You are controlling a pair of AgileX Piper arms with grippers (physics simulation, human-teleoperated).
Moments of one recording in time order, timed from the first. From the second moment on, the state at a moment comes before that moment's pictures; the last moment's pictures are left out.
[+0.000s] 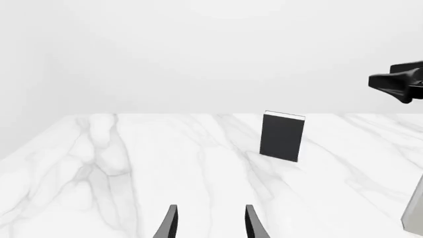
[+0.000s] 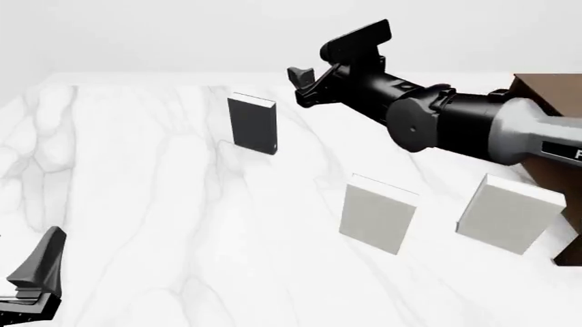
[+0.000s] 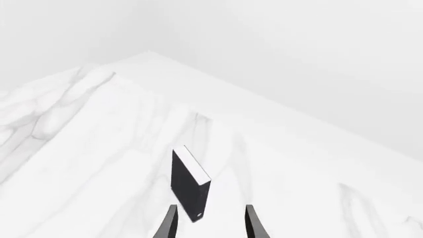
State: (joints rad) left arm 0.00 0.00 0.00 0.00 0.00; right arm 0.53 1.66 -1.20 -0.25 -0.14
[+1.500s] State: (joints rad) left arm 0.00 0.00 0.00 0.00 0.00; right arm 0.54 2.02 -1.45 -0.30 -0.09
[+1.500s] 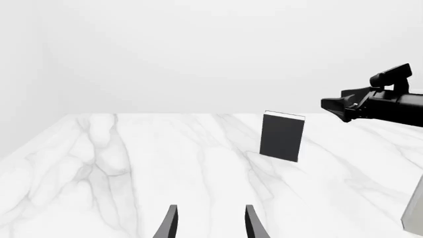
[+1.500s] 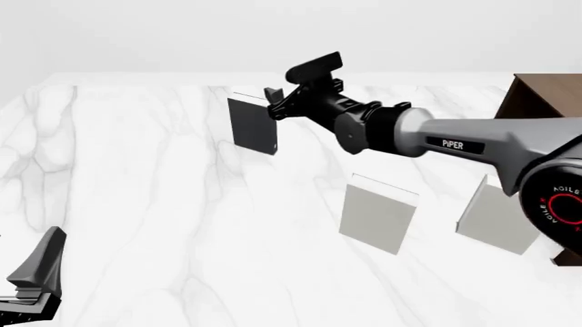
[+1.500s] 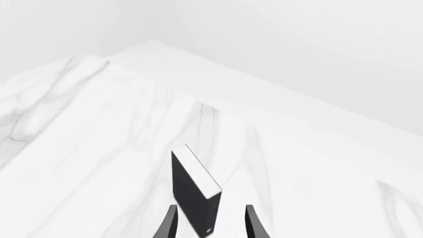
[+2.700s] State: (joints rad) left arm 0.00 0.00 0.00 0.00 0.00; right arm 0.54 2.25 -1.64 -0.28 -0.07
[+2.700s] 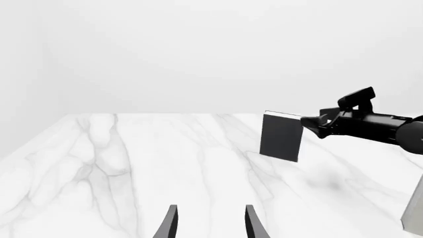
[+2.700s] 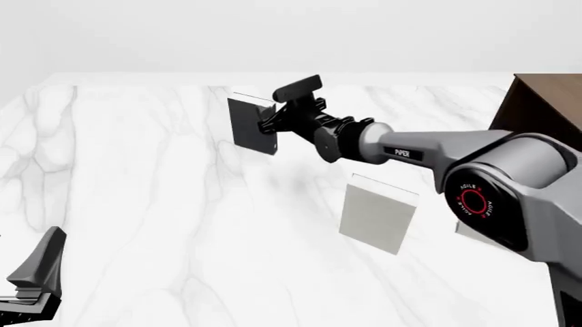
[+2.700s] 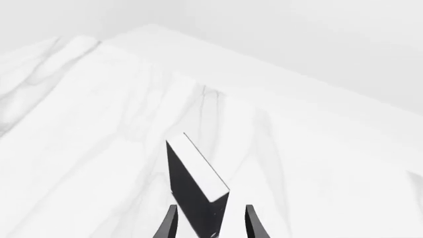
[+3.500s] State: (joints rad) left arm 0.00 0.00 0.00 0.00 0.00; right arm 0.54 2.37 -1.76 -0.25 -0.06
